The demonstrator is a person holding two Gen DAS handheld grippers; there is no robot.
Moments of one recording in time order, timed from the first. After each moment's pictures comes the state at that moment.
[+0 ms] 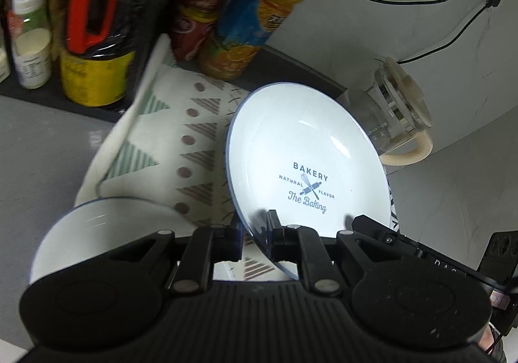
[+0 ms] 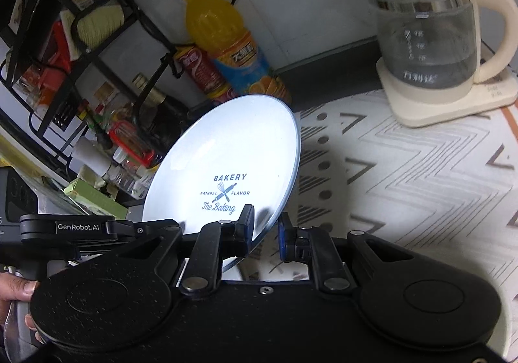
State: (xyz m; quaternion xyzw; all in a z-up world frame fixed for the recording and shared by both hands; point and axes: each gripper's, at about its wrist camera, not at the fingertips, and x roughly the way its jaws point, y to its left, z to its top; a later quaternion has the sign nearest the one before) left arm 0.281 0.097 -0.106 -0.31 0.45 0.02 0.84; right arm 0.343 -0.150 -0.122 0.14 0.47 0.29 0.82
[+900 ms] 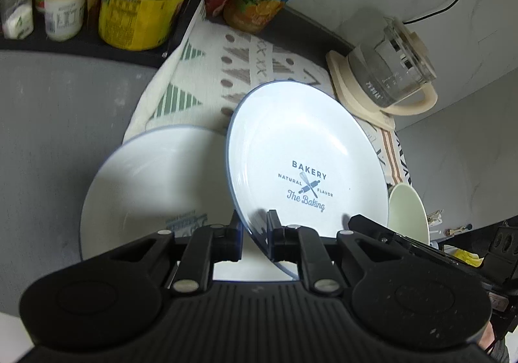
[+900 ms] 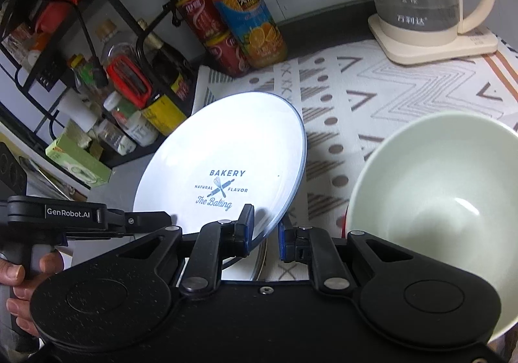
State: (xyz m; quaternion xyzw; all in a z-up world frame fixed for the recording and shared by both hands) left arm 0.218 0.123 -0.140 -0.30 0.49 -0.02 0.82; right arm 0.261 -0.119 -0.151 0.10 0.49 0.25 0.83
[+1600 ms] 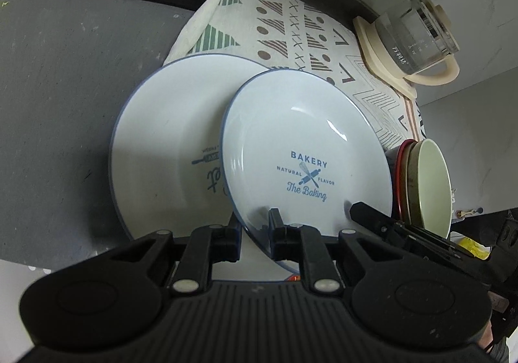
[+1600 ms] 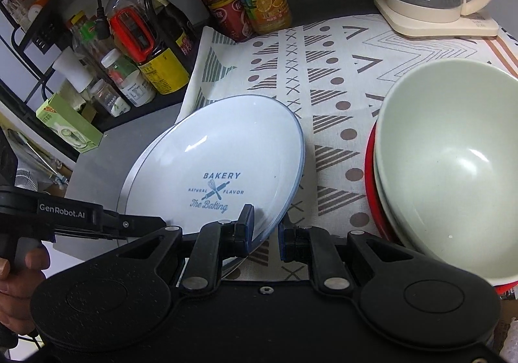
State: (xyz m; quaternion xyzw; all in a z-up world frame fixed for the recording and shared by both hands) left arm 0.184 0.126 -0.167 -0.30 0.54 -0.01 0.78; right arm 0.228 -0.100 -0.168 0.06 0.51 0.24 0.82
